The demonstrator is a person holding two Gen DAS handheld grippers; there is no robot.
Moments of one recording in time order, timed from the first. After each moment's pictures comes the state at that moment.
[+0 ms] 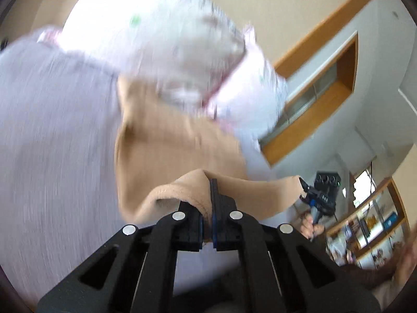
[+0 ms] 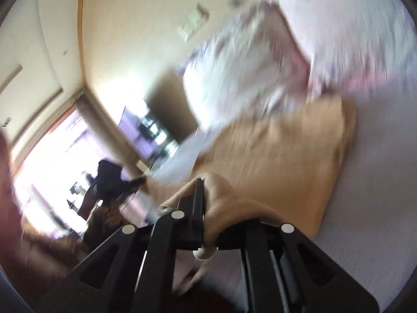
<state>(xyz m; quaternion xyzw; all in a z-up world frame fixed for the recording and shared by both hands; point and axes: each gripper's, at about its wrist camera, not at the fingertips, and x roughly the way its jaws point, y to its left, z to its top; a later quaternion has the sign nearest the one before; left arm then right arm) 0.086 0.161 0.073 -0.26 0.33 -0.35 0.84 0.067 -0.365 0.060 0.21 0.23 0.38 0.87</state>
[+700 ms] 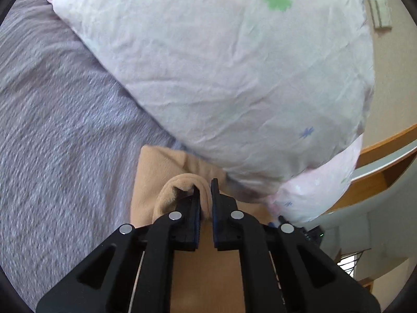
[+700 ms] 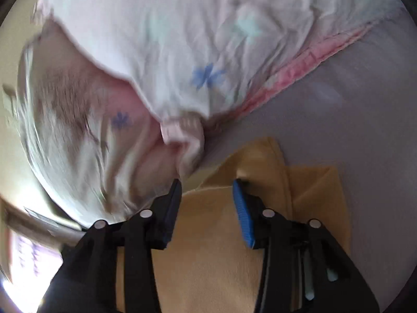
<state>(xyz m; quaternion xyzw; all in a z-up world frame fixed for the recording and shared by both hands) 0.343 0.137 -0.008 -0.43 0.41 -0.21 0.78 0.343 -0.398 -0.028 0.41 0.36 0.08 0.83</state>
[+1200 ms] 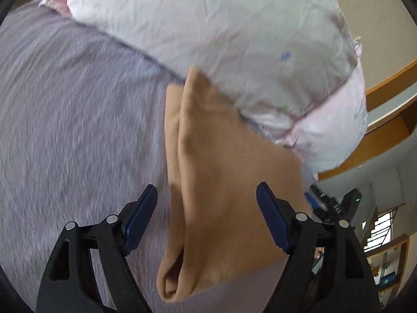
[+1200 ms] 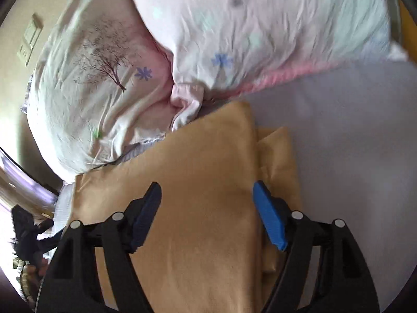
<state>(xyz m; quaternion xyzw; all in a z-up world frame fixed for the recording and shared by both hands) 0.257 0.133 -0.004 -0.29 0.48 -0.21 0.80 0.252 -0.368 -0.006 0.25 0.33 0.09 0.91</state>
